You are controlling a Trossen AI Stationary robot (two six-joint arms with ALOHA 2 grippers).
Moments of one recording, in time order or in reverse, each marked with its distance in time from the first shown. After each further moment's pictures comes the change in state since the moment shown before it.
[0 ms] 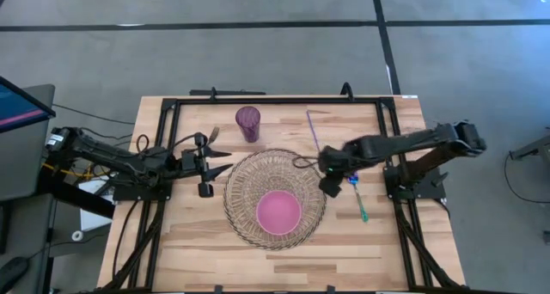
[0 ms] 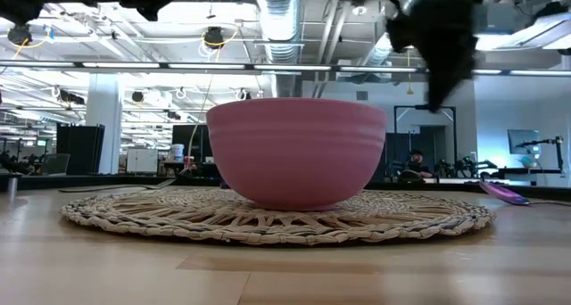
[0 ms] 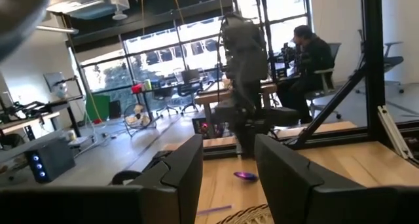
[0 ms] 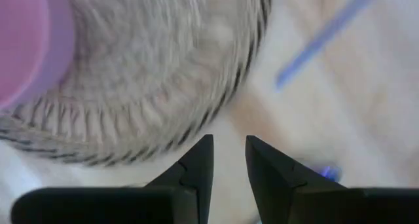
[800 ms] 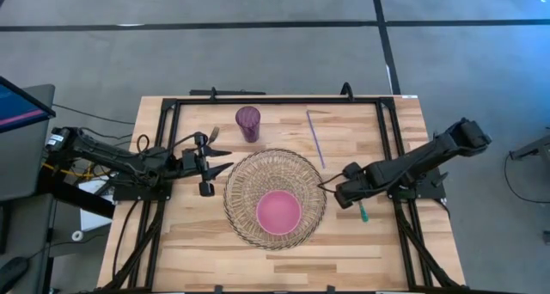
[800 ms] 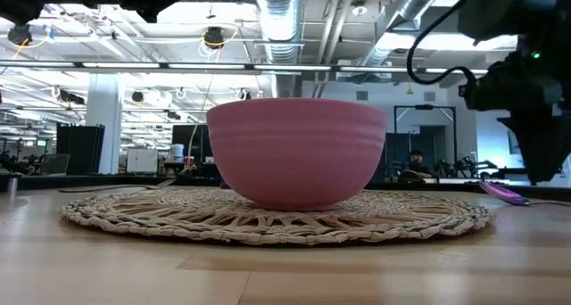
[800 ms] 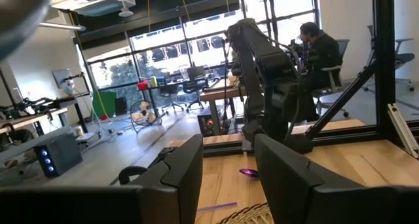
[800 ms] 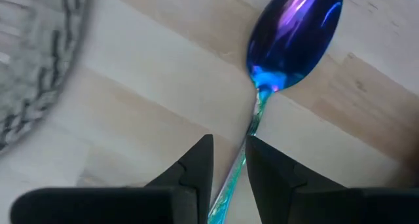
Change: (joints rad) left arm 0.000 0.003 0.000 -0.003 -0.026 0.000; right arm 0.227 -0.027 -0.345 0.068 0.026 0.656
